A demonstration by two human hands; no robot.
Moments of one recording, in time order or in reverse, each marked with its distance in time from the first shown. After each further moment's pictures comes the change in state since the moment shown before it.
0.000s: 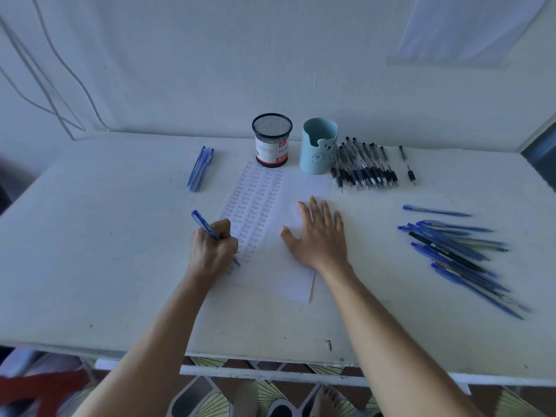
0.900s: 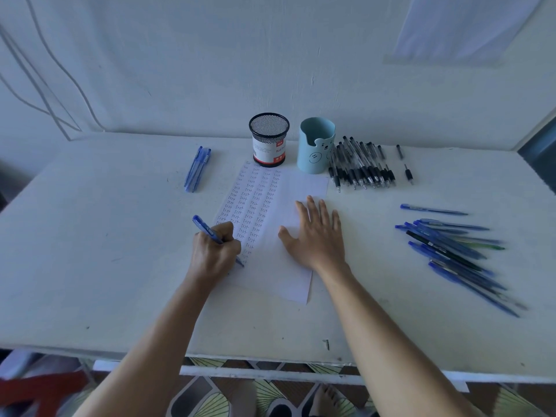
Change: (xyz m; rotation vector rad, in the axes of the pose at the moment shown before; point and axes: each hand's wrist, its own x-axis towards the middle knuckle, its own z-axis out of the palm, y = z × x) left_hand -0.004 0.002 0.006 -0.034 -0.035 -0.001; right_hand 0.000 0.000 -0.001 0.002 -0.001 0.003
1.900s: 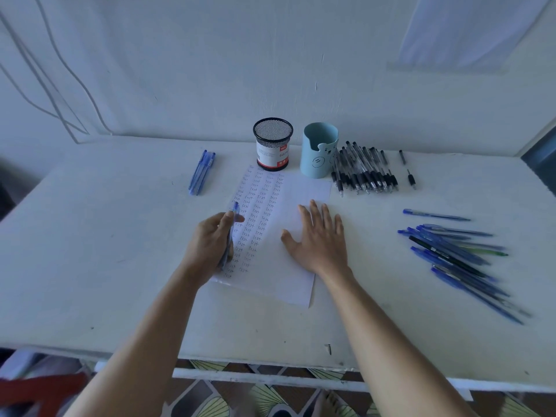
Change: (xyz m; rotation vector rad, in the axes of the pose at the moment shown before) left_hand 0.018 0.005 -0.013 -0.193 -0.076 -0.157; right_hand 0.001 0.000 0.002 -0.010 0.022 -0.008
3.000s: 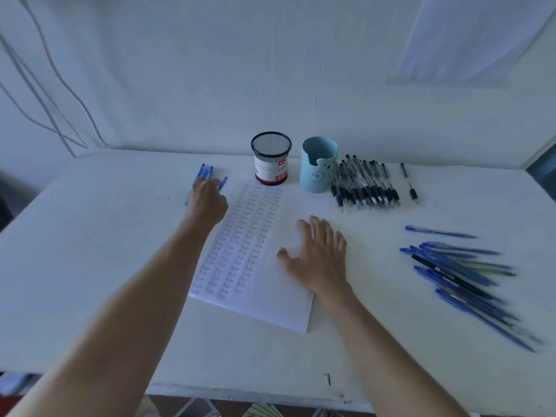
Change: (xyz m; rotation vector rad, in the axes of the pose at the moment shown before) left_hand 0.128 0.031 -0.005 0.832 0.234 0.166; right_hand 0.005 -0.001 -0.005 0.045 0.027 0.022
